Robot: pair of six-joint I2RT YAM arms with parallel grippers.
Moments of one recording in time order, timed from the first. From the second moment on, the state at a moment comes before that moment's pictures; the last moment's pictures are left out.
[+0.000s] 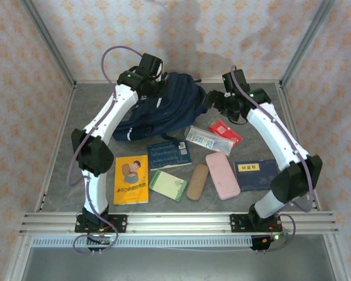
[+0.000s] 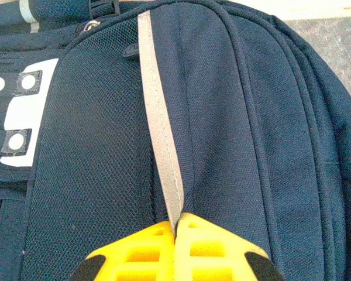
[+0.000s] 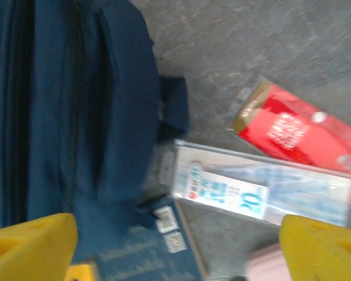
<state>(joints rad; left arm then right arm) -0.38 1.99 2.10 -0.96 0.03 -0.31 0.36 1.60 1.65 -0.95 -0.06 0.71</state>
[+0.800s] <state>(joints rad) -0.41 1.84 1.92 -1.02 0.19 -0.12 0.30 2.00 1.73 -0.66 -0.52 0.89</state>
